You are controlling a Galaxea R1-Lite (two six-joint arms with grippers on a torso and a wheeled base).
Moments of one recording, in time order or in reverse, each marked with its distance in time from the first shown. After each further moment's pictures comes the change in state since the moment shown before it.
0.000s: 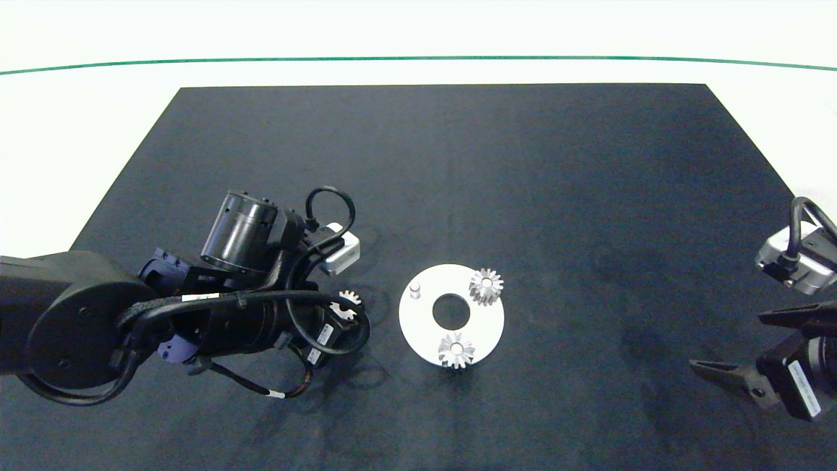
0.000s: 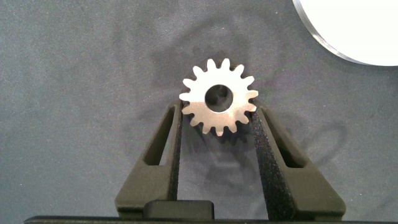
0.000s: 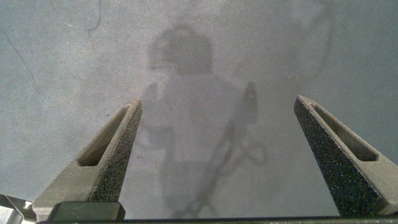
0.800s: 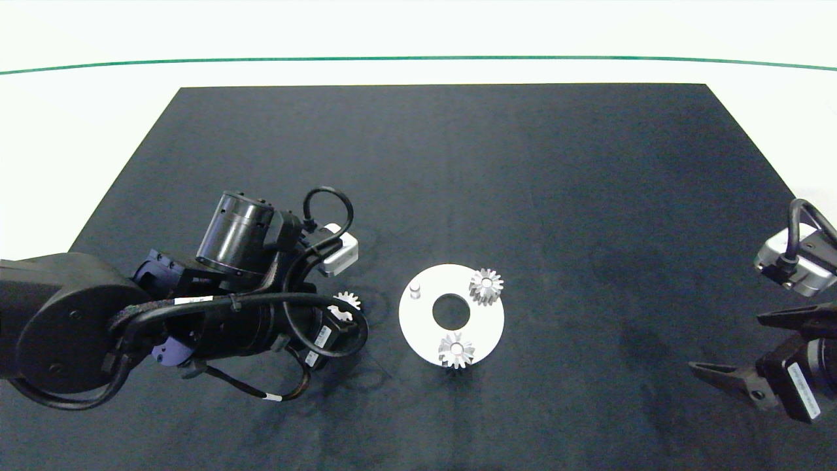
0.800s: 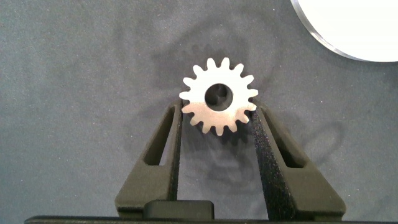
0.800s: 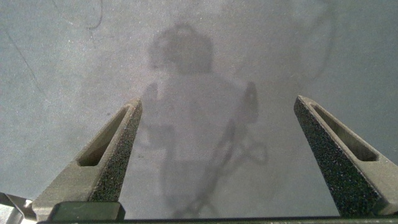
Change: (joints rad) left arm -0.003 -0.013 0.010 0.002 0.000 0.000; right arm 0.004 0.000 0.004 0.000 0.001 -0.001
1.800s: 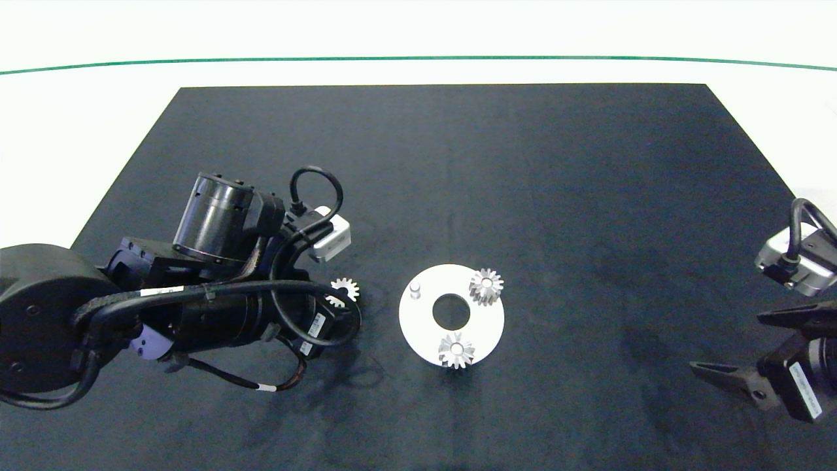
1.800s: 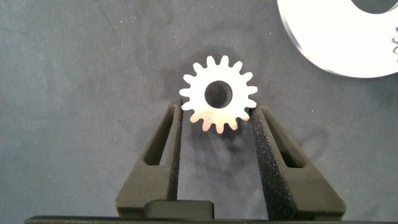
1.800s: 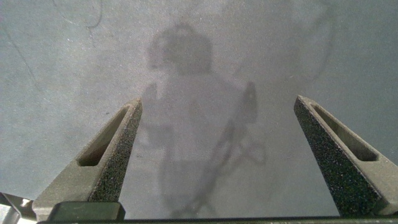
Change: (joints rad) left arm 0.000 -0.043 -0.018 -0.002 -0.001 -0.001; right arm -0.009 -0.002 -0.001 0.000 0.014 -0.013
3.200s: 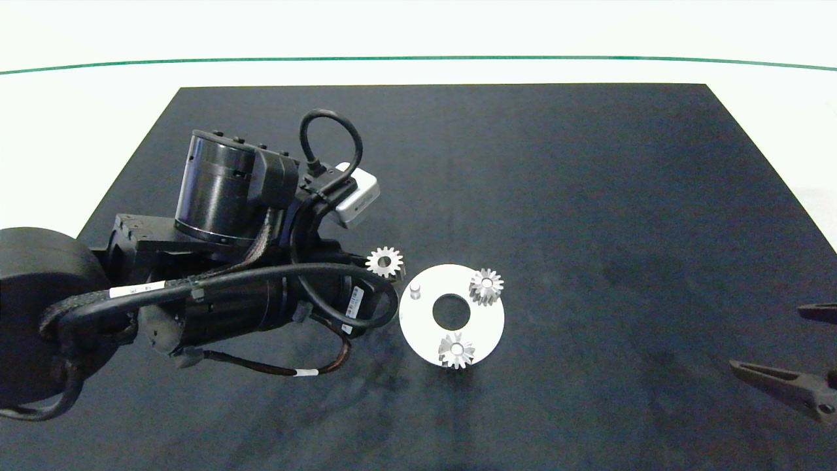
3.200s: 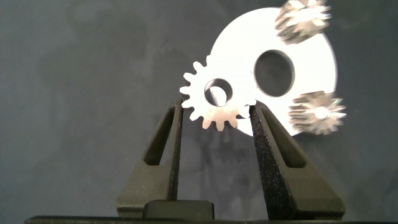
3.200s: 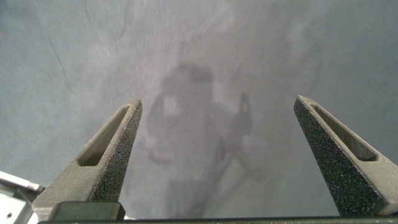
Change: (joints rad) left arm -0.139 -0.018 -0.079 -0.076 0.005 -0.111; right arm -0.048 -0.161 0.017 0.005 0.089 -0.033
